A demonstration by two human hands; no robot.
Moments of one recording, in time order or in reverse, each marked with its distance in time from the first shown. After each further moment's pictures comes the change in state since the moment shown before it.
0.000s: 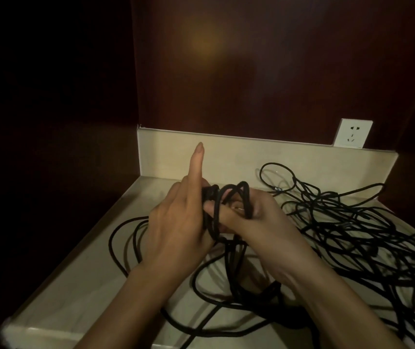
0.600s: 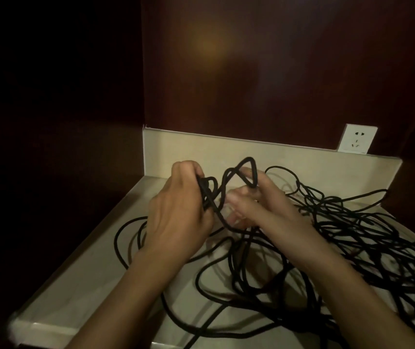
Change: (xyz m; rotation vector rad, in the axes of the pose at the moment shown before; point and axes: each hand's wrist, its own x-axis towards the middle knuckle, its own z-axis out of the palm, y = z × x) left_hand 0.016 -0.010 -0.002 0.127 0.020 -0.144; right_hand 0.004 -0.003 -0.017 -0.179 0.000 0.033
